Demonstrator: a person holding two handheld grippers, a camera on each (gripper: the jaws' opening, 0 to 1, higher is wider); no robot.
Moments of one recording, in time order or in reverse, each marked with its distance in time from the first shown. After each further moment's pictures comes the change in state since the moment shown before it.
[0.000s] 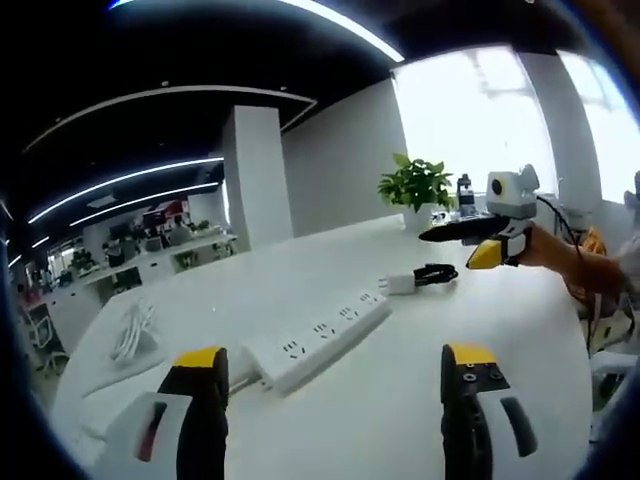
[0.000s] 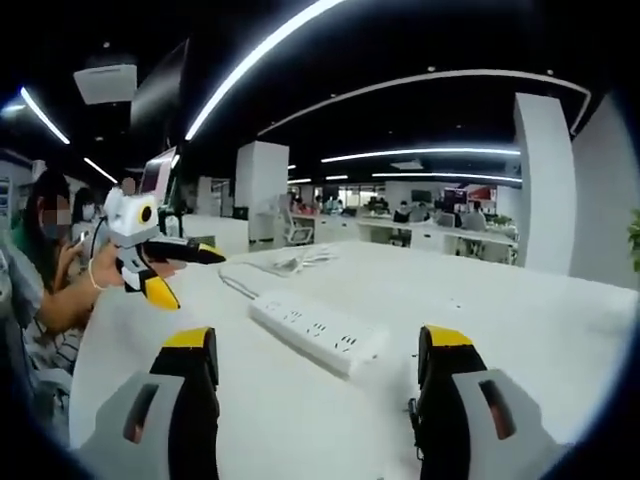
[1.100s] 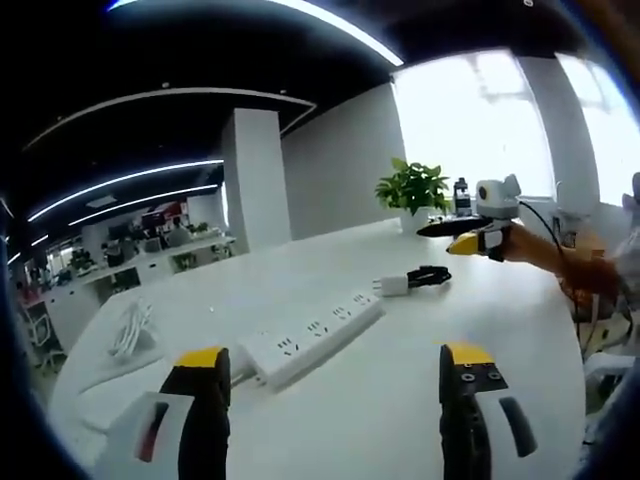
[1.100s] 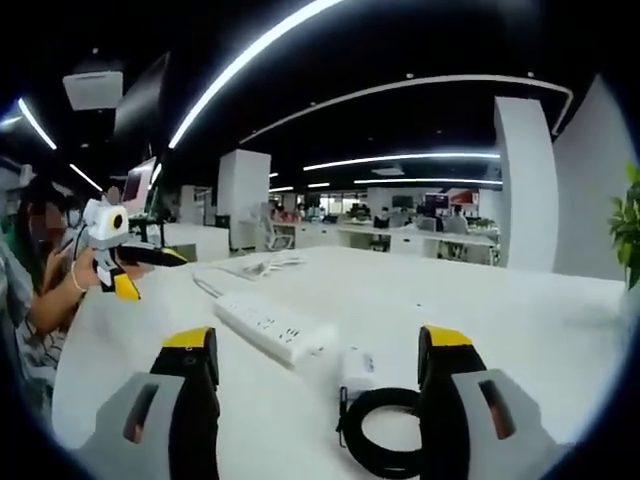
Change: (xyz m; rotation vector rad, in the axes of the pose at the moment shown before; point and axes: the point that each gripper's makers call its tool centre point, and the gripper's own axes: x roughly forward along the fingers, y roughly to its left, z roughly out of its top) left arm -0.008 -0.006 -0.001 -0.008 -0.015 -0.008; right arm -0.024 -0.057 -0.010 0.021 -0.026 -0.075
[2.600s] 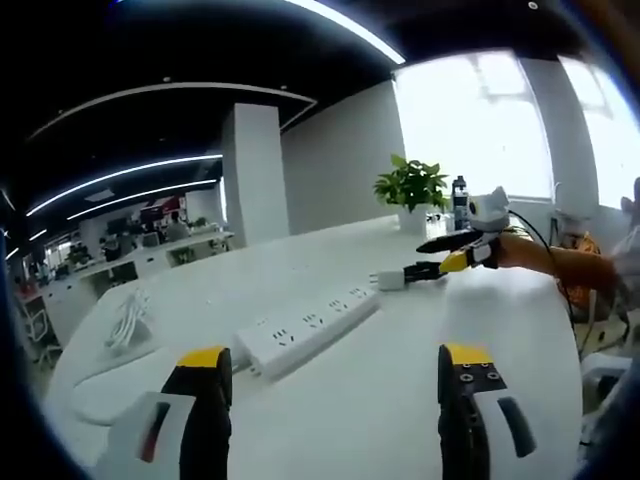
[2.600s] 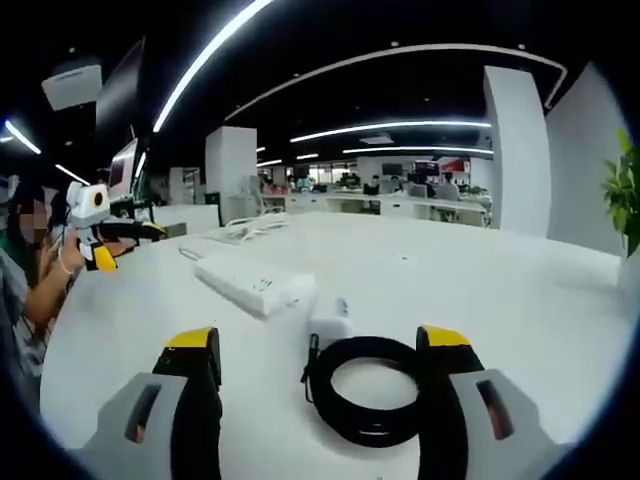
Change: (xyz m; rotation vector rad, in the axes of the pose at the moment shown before) left arm -0.001 -0.004 -0.008 -0.013 0.016 -0.014; right arm -0.003 -0.020 -0.052 0.049 0.137 -0.025
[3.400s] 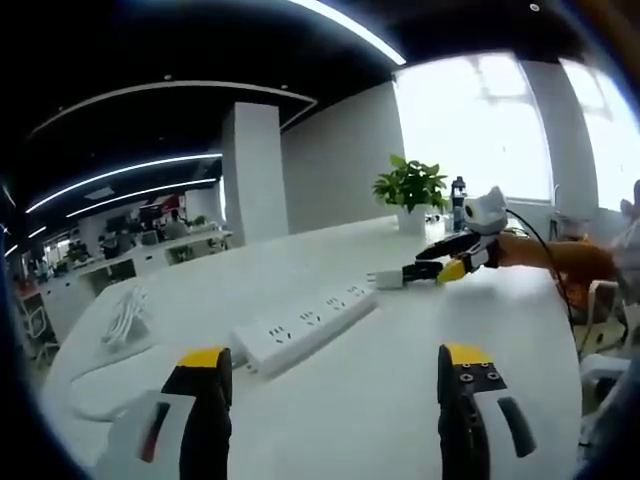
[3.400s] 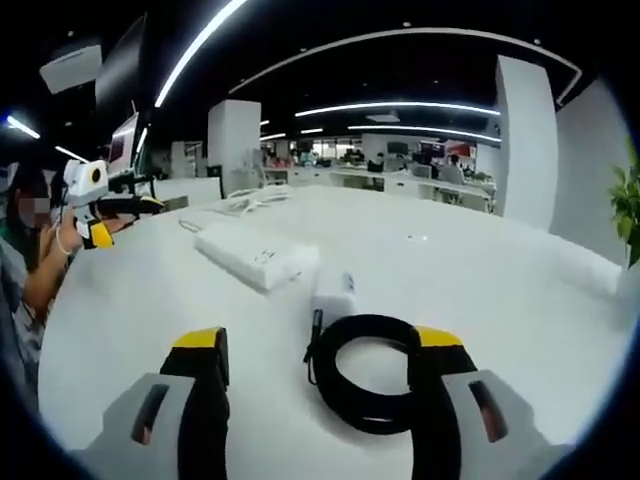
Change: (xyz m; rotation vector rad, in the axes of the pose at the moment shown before) left arm 0.001 -0.003 -0.004 -0.011 -0.002 -0.006; right arm 0.002 0.003 -0.018 -0.043 0.131 0.011
